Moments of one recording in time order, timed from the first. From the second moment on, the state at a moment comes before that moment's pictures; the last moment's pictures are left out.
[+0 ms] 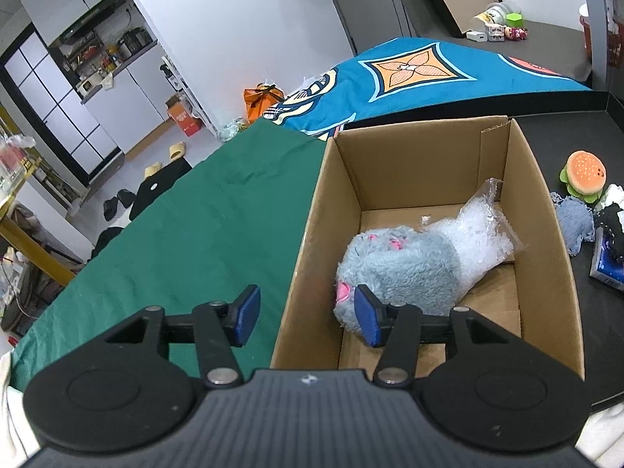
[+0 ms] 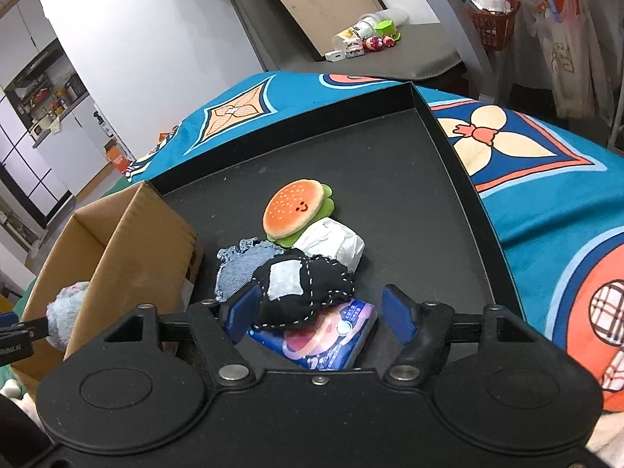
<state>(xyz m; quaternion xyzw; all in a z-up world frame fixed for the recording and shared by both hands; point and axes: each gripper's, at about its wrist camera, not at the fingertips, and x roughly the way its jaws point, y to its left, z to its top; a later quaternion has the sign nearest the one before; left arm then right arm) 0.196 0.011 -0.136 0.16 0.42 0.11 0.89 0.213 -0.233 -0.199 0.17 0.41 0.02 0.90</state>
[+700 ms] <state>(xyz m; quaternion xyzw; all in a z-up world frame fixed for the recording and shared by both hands) 0.199 0.004 -0.138 0.18 0.41 0.12 0.88 0.221 -0.239 -0.208 0.19 0.40 0.03 0.90</state>
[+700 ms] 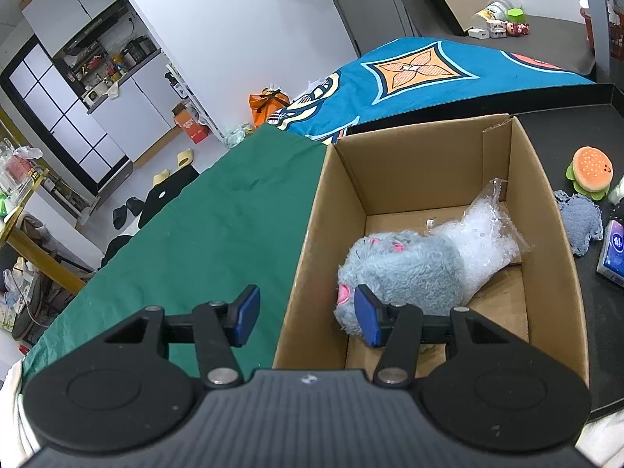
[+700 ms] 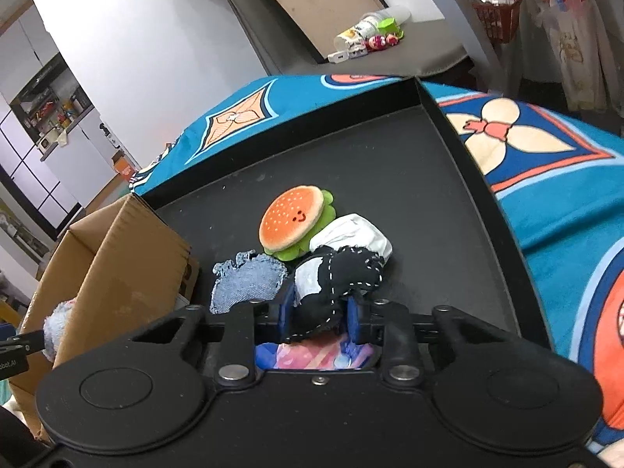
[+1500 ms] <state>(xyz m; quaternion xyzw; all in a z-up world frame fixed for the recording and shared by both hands) 0.193 0.018 -0.127 0.14 0.41 0.12 0.90 0.207 -0.229 -0.166 0.15 0.39 0.03 0.91</state>
